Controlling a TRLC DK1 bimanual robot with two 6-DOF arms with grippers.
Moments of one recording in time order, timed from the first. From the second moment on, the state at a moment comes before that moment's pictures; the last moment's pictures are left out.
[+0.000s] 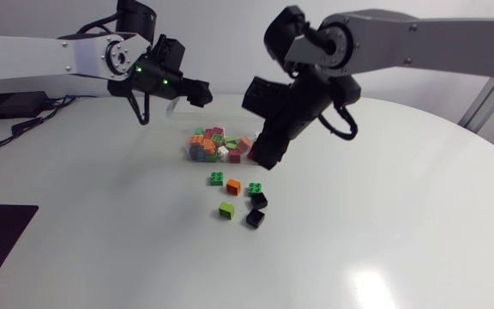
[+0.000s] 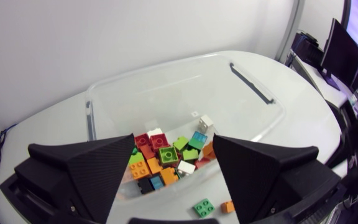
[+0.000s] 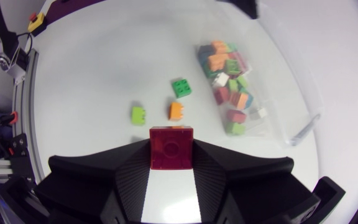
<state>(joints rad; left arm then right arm) -0.26 1.93 1.57 -0.31 0.24 0.16 0.56 1.83 1.58 -0.85 -0.18 -0.61</state>
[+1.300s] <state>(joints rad) -0.50 1.86 1.26 -0.75 0.22 1.14 0.42 2.20 2.00 -0.44 -0.12 -0.22</state>
